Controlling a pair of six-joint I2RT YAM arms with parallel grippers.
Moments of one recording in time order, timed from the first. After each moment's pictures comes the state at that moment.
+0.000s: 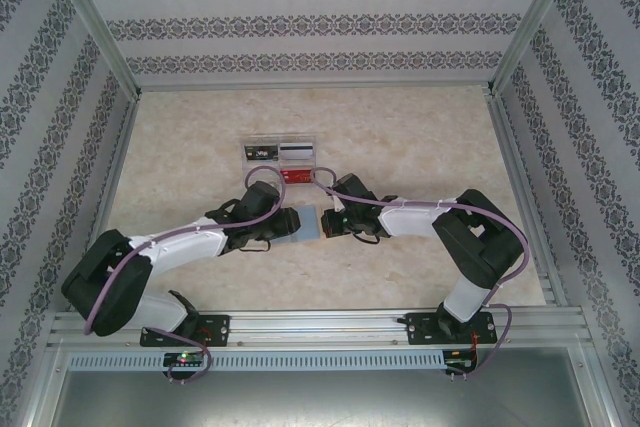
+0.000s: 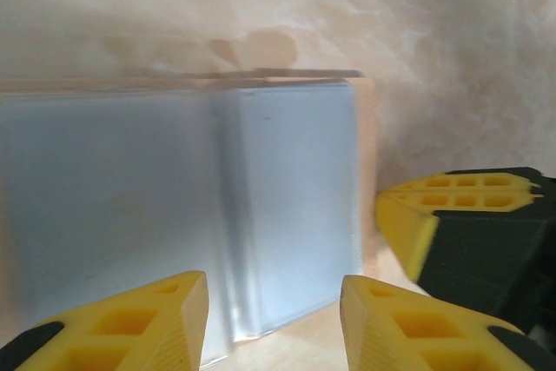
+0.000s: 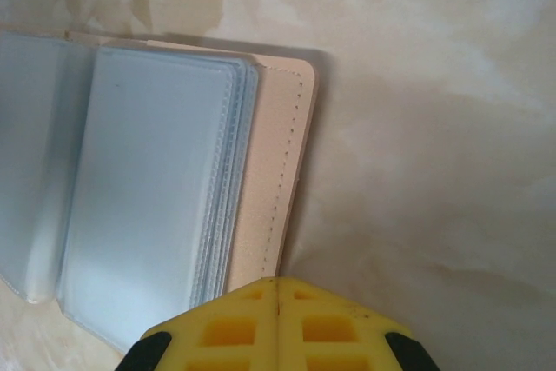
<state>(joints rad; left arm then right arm) -0.65 1.37 0.63 -0.15 0.08 -0.87 0.71 1.70 0.78 -0.05 -0.23 0.53</state>
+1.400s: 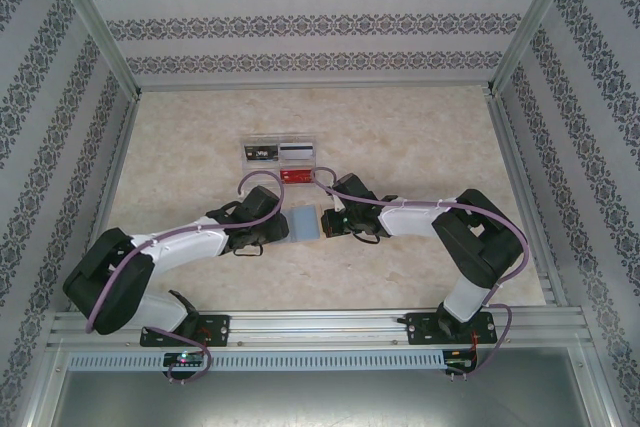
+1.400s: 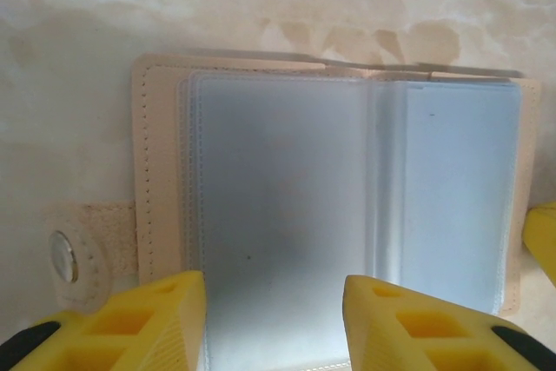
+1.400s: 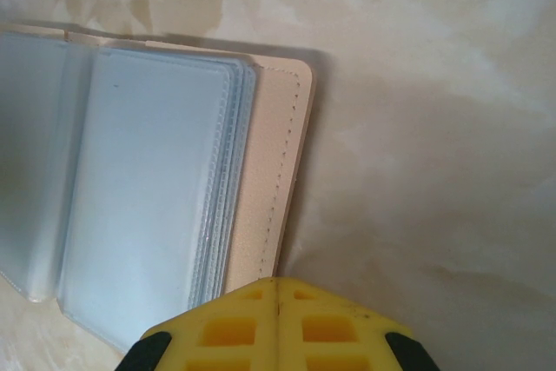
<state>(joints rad) -0.65 1.40 0.63 -0.27 -0.05 -0.87 0.71 1.71 0.78 -0.05 -0.24 0.53</state>
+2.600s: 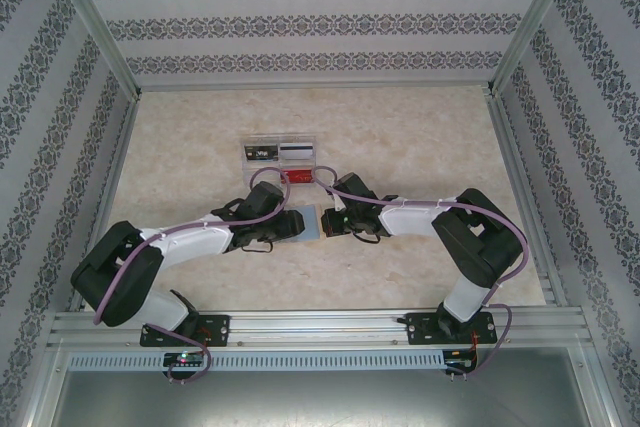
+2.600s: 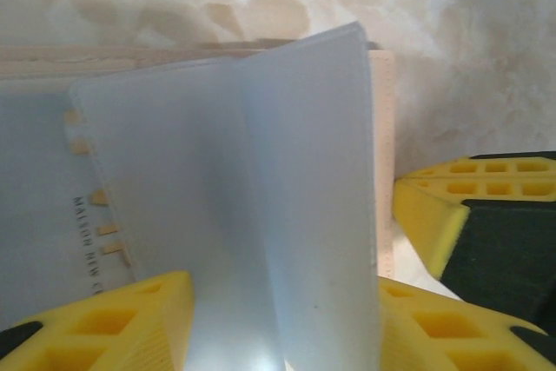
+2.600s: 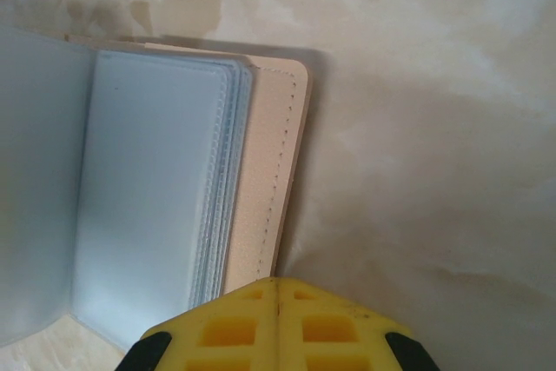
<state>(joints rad) -0.65 1.45 0.65 -0.11 0.14 -0.87 0.70 1.71 0.78 -0.04 -0.25 0.54</state>
